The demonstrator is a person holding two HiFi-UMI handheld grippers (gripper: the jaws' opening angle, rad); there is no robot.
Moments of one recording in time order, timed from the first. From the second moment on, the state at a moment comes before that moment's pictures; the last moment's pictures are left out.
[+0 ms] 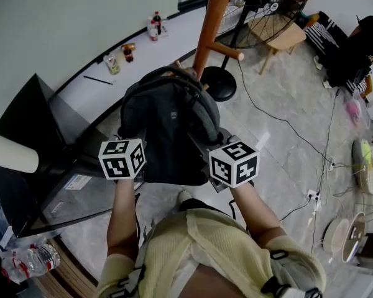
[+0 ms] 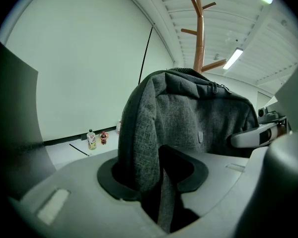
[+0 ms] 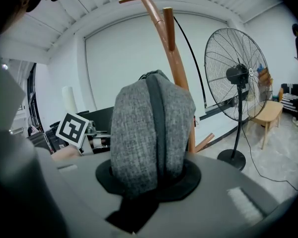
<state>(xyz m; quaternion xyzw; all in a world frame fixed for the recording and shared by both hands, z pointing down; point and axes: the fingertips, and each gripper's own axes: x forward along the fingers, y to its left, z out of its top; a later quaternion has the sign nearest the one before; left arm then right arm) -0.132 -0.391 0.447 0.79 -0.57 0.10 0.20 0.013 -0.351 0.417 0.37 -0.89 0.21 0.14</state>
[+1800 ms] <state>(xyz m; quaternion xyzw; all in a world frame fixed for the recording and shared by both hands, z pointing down) -0.143 -0.452 0.475 0.83 -0.55 0.04 0.11 0.023 -0.393 0.457 0.41 -0.89 0.14 0.14</state>
